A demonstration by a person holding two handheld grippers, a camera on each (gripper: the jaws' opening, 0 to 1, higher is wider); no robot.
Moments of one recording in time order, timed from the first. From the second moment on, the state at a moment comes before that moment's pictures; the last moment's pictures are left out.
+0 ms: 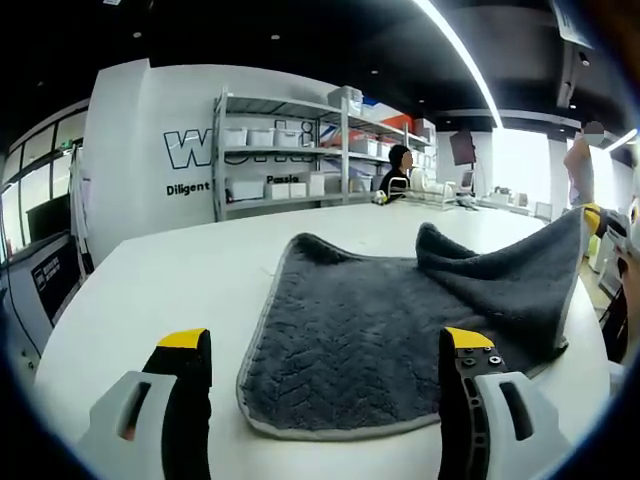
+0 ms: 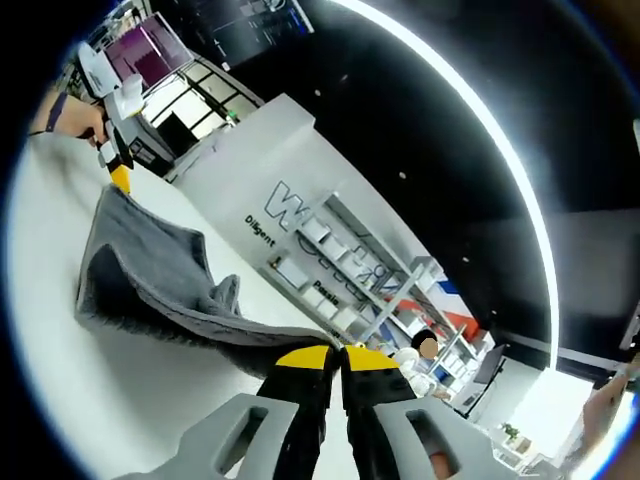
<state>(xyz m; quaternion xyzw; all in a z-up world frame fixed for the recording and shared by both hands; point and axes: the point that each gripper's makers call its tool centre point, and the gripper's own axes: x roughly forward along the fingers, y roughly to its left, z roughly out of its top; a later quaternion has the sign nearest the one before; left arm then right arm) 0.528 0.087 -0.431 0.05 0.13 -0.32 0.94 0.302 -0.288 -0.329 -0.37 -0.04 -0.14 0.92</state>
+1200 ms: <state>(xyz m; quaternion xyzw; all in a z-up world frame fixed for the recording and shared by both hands) 0.526 0.082 -0.435 0.05 0.14 -0.32 0.94 0.287 -0.340 -0.431 -0.42 0.17 -0.07 0.89</state>
